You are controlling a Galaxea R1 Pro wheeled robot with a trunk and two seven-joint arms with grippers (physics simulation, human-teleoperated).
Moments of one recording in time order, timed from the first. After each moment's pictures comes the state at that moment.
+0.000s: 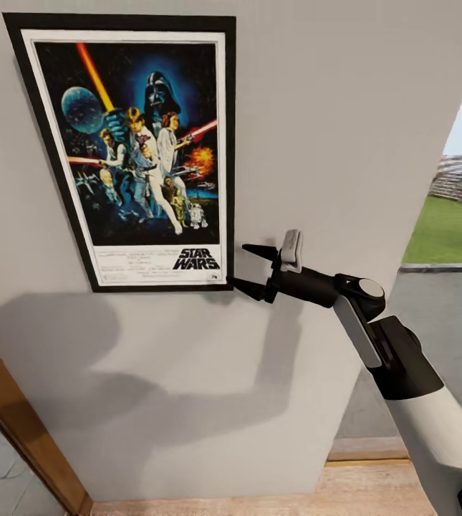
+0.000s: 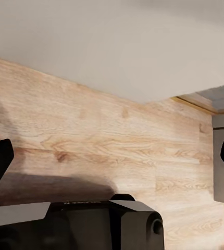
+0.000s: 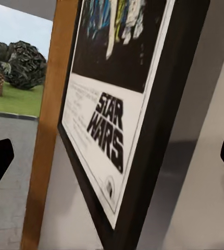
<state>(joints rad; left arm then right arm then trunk) -0.06 0.27 0.37 -0.49 0.22 0.16 -0.90 -0.86 -0.16 0.30 -1.47 -0.42 0.27 0.91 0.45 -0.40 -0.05</state>
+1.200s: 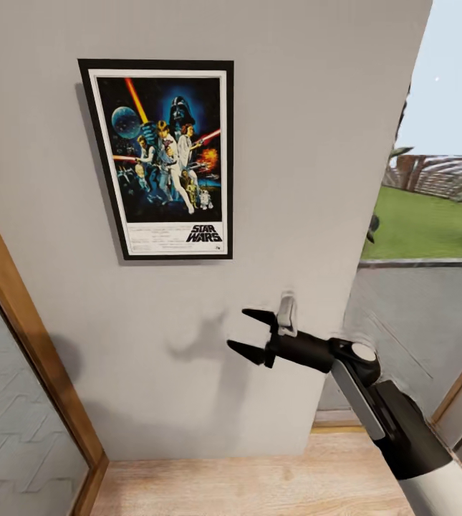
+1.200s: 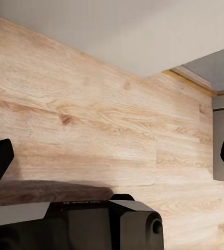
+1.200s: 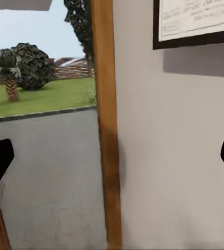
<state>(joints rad) -0.06 0.27 0.37 -0.49 0.22 0.16 -0.91 -0.56 -0.17 0.30 -1.47 -0.42 0.25 0.91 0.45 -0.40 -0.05</state>
